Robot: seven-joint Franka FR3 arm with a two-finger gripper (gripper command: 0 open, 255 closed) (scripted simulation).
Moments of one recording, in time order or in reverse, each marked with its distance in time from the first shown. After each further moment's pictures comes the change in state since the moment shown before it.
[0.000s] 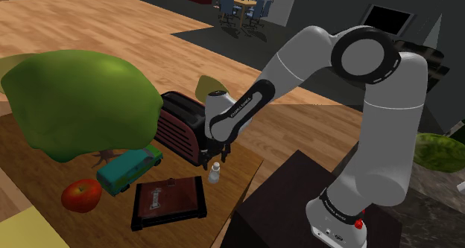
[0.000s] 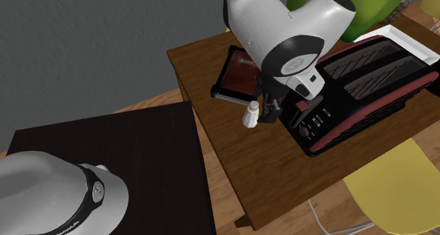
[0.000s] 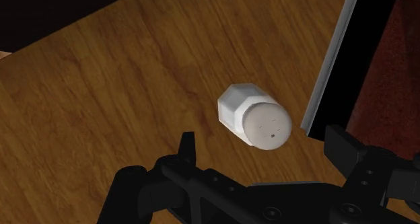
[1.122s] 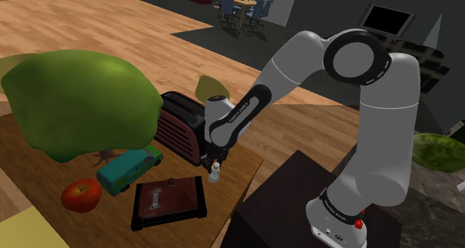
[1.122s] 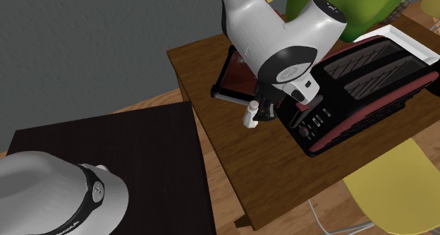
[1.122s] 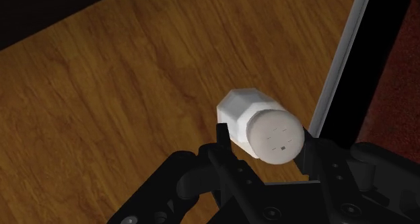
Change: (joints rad) arm 0.008 0.047 -0.006 0.003 -0.007 0.045 0.005
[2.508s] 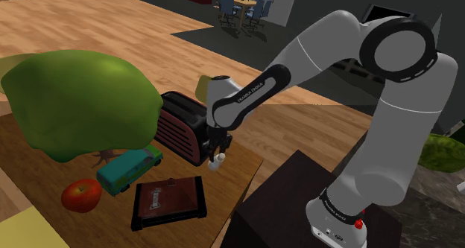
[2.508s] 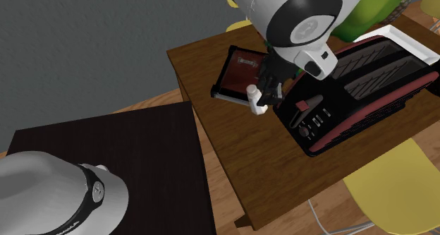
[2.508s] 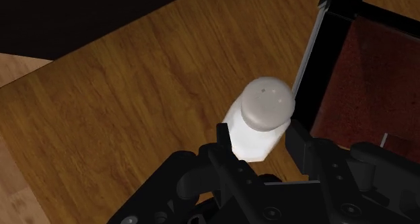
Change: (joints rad) arm -0.022 -0.208 0.028 -0.029 0.037 -0.178 -0.008
